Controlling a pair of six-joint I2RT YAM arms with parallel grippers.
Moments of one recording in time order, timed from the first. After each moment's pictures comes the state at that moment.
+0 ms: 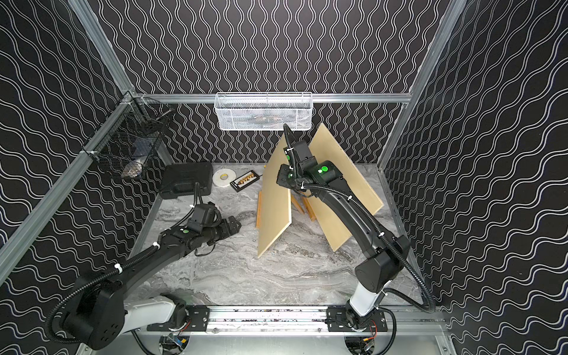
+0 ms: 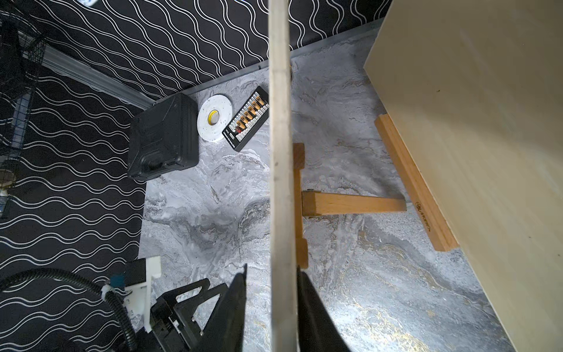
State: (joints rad) left arm -0.33 1.25 0.71 -0.33 0.10 -0.76; right arm 0.61 1.70 1.90 -0.96 0.07 0.71
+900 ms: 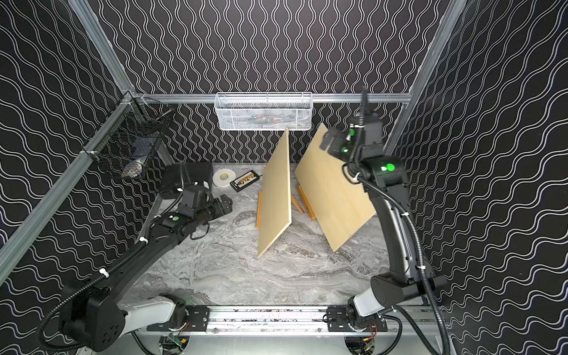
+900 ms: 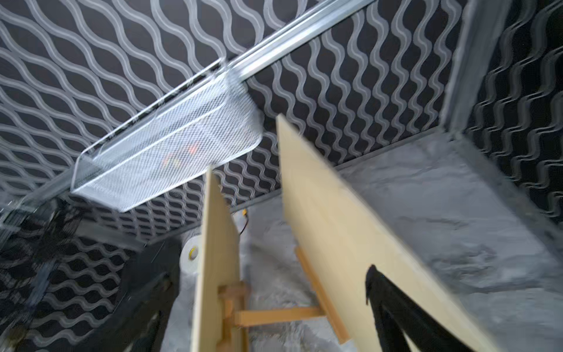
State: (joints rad) left arm -0.25 1.24 0.94 -0.39 -0.09 -0.63; right arm 0.17 1.49 2.00 -0.91 0.16 0.55
